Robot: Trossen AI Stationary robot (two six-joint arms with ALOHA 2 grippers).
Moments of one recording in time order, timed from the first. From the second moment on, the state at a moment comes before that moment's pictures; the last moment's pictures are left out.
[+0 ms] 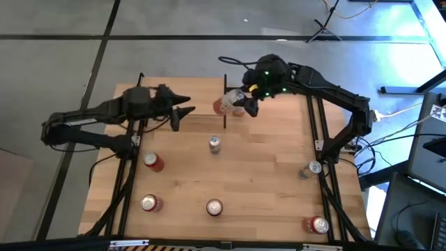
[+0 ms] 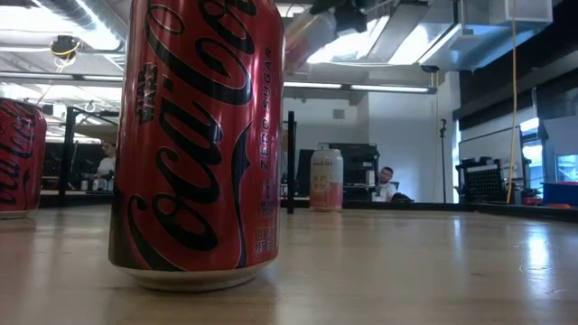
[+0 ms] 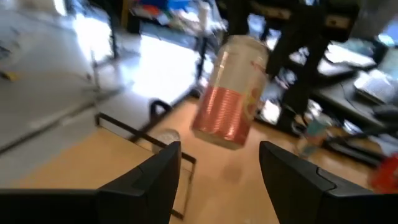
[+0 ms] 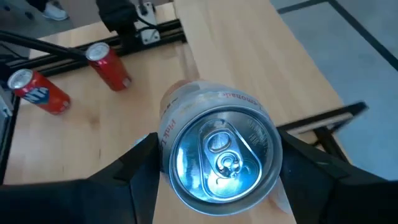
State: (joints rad) left arm 0.23 0.92 0.99 -0.32 -0.18 -0.23; right arm -0.32 1.62 1.86 -0.91 -0.17 0.02
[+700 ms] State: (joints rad) left arm 0.44 1.16 1.18 -0.54 0.10 -0.20; right arm -0.33 1.68 1.86 -0.70 -0.27 0.02
